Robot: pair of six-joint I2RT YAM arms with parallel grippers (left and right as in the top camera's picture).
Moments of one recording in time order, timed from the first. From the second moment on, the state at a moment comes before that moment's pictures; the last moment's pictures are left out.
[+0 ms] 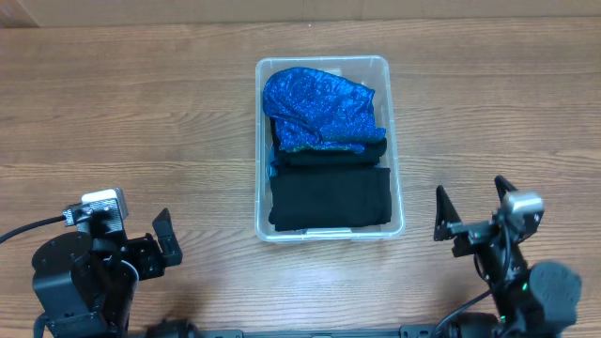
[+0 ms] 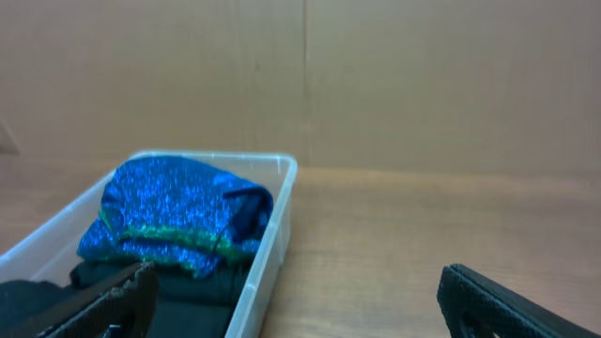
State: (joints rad) left arm 0.19 0.59 1.07 -1.13 0.03 -0.05; right arm -0.04 0.19 0.46 -0.37 -0.23 0.03
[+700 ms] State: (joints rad) left arm 0.19 0.59 1.07 -1.13 0.03 -0.05; right arm -0.04 0.02 0.08 -0.22 -0.09 0.04
